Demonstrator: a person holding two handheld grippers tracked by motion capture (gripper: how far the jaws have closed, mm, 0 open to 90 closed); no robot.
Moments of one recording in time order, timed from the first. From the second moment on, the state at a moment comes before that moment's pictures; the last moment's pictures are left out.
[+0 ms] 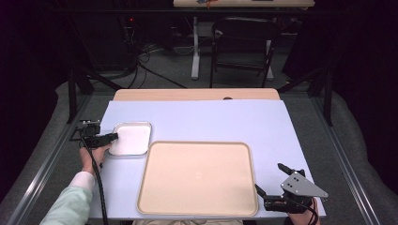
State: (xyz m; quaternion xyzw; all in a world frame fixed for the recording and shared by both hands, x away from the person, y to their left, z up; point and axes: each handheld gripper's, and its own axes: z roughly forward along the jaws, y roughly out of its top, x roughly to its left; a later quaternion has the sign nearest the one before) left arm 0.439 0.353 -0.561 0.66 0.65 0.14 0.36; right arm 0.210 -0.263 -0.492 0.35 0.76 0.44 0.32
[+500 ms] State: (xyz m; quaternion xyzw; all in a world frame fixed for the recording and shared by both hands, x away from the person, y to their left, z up) left arm 0.436 0.361 -0.566 0.62 0.66 0.11 0.40; right arm 0.210 -0.263 -0.492 0.35 0.76 0.44 0.32
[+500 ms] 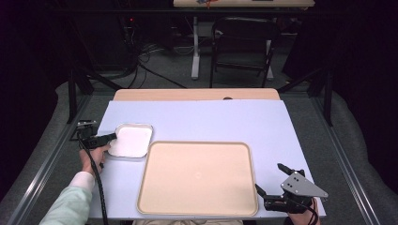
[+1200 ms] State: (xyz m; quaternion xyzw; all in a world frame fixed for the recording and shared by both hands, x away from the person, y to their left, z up) left arm 0.427 0.359 -0.545 0.63 0.64 0.14 0.42; right arm 0.211 -0.264 -0.492 0.35 0.76 0.44 0.32
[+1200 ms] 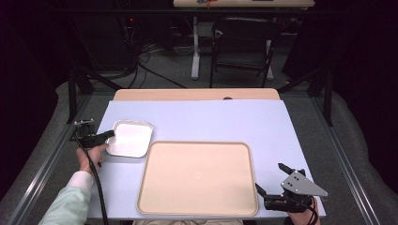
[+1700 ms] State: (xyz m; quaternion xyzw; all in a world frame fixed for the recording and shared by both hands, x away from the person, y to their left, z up) left arm 0.413 0.357 -0.520 0.63 0.62 0.17 0.44; right arm 0.217 -0.264 -0.491 0.38 0.76 0.44 0.31
